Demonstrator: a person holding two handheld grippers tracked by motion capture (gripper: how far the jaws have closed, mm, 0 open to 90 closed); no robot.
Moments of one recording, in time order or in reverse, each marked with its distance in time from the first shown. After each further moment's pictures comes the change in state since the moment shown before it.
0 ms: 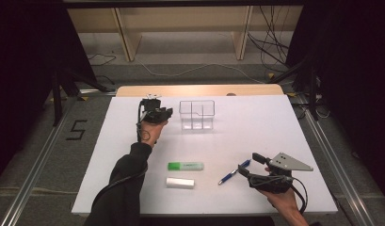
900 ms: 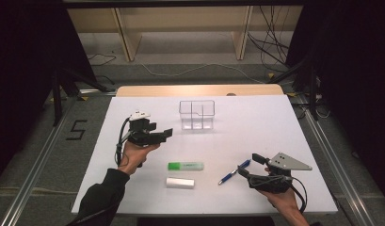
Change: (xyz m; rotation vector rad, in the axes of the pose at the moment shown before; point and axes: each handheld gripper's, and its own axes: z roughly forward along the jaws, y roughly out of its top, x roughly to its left) left arm -0.019 -0.044 -0.098 -0.016 -0.225 0.099; right arm -0.001 -0.001 0.001 0.019 0.003 -0.012
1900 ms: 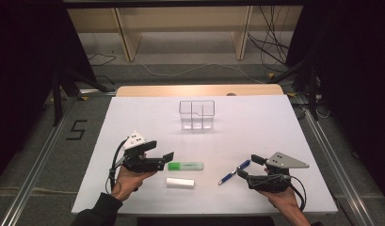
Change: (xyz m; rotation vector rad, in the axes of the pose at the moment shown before) left arm -0.028 -0.045 -0.038 -0.057 -0.103 0.073; right arm -0.002 -0.001 0.004 0.057 0.023 -0.008
